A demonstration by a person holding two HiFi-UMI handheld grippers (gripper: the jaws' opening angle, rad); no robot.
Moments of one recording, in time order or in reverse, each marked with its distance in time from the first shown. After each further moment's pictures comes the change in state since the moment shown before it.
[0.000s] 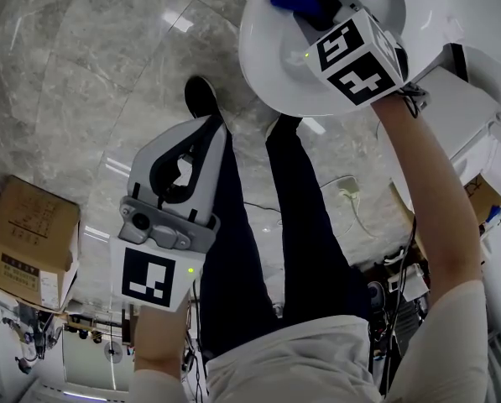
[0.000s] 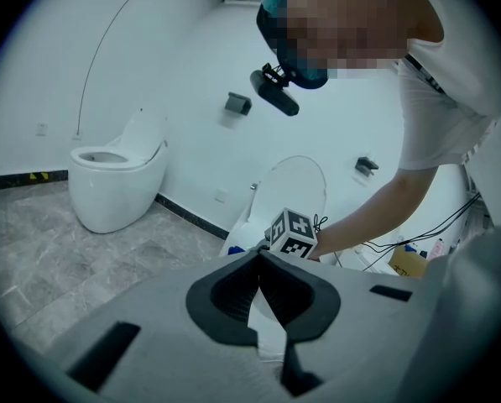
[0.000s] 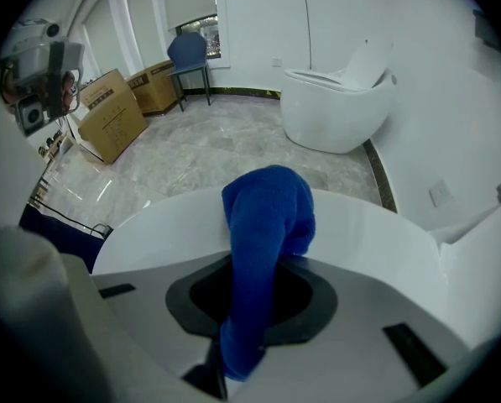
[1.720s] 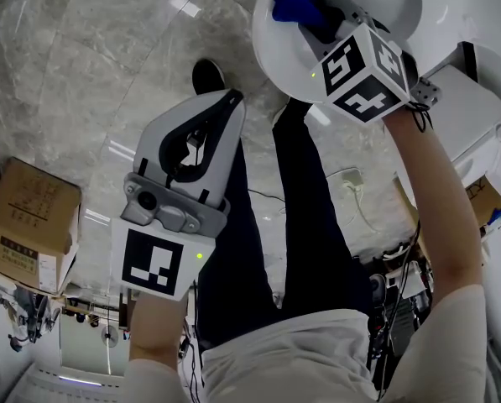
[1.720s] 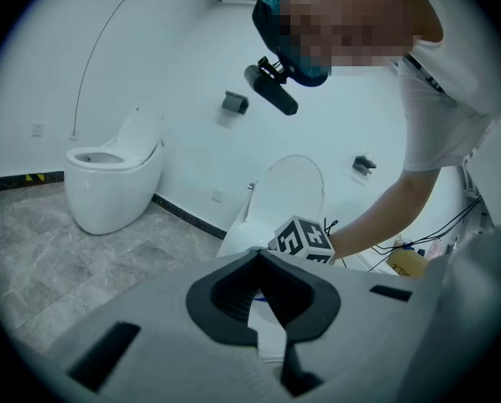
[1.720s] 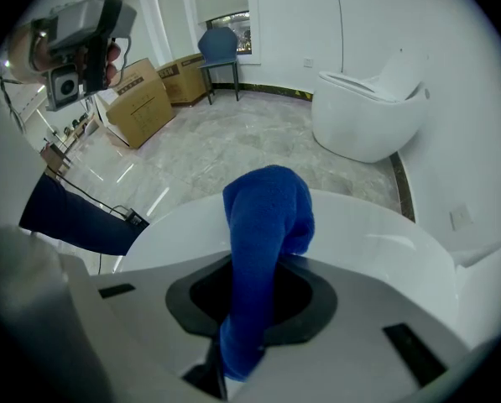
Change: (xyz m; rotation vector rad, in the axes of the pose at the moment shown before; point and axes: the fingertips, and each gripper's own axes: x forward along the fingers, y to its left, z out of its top) left arm 0.003 -0.002 0.004 0.010 0.005 -0.015; right arm -0.006 0.050 0.003 -0.157 0.009 0.094
